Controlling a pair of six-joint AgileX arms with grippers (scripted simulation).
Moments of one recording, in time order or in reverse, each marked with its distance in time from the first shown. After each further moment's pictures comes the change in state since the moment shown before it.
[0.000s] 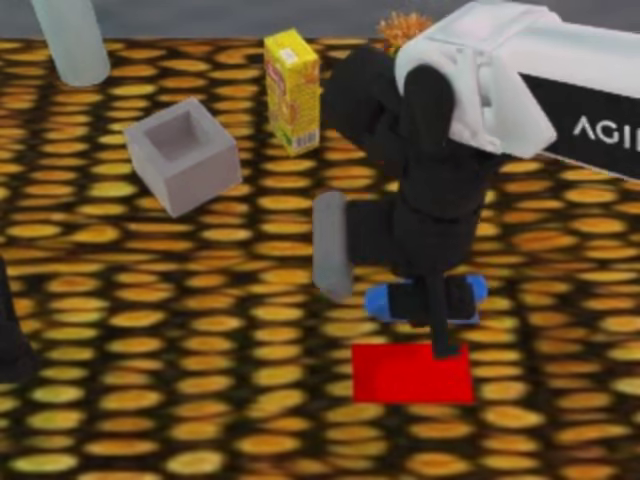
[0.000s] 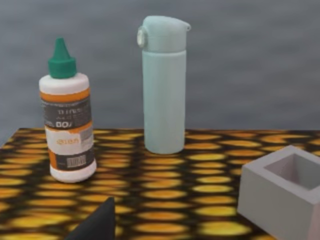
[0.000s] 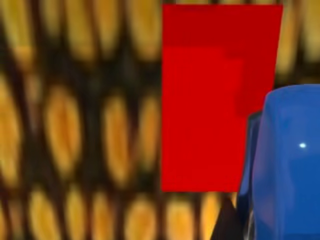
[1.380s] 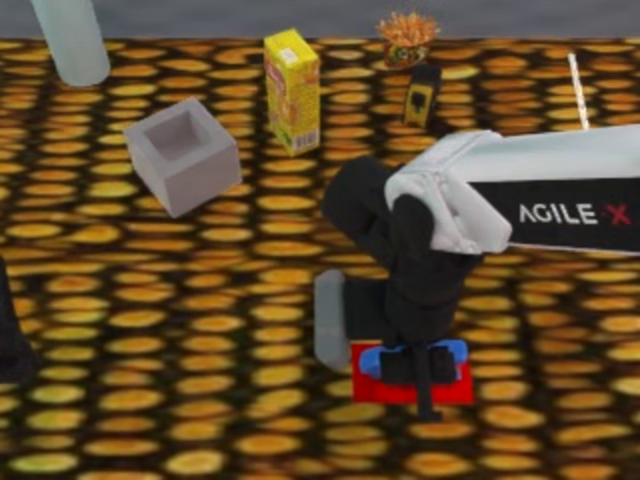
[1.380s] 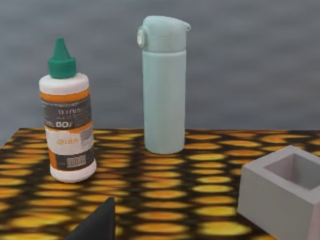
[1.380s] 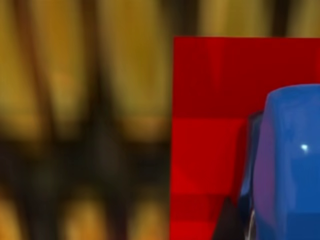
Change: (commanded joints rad) left arm 0.000 0.000 0.000 0.000 0.000 0.000; right arm 0.007 0.103 -0.262 0.366 0.000 0.006
